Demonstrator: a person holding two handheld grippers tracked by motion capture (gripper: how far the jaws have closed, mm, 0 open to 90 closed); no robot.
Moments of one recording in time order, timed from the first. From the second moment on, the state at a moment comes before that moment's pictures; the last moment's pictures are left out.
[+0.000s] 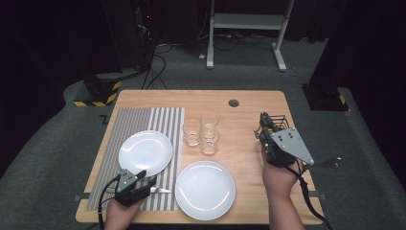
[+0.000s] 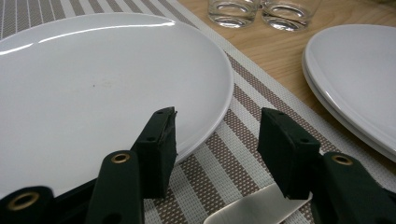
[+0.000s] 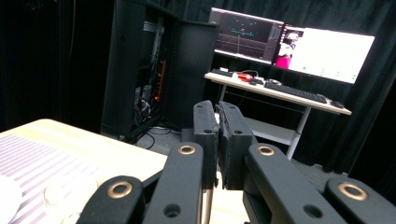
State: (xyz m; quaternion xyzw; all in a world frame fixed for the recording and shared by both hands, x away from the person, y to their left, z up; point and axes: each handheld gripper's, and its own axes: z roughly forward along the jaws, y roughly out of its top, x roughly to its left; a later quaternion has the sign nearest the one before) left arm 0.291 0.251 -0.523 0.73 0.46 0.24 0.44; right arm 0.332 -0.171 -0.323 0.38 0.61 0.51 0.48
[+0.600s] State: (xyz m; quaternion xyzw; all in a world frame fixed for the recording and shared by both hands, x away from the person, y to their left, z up) left arm 0.290 0.249 -0.523 0.74 0.45 0.24 0.44; right arm 0.318 -0.148 -0.339 0.36 0.62 0.52 0.46
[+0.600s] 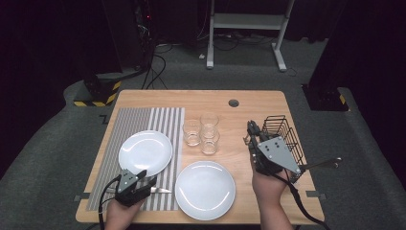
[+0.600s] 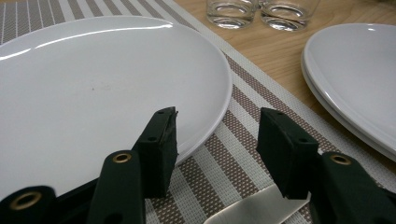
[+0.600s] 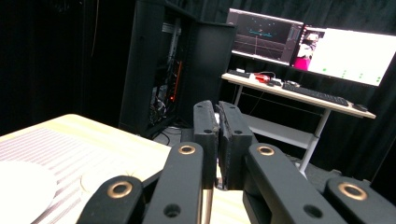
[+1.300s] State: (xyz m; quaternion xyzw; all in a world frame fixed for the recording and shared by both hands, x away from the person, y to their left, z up) left arm 0.287 0.250 -0.522 0.73 0.46 0.25 0.44; right arm 0.305 -0.122 -0.368 0.34 0.65 0.54 0.42
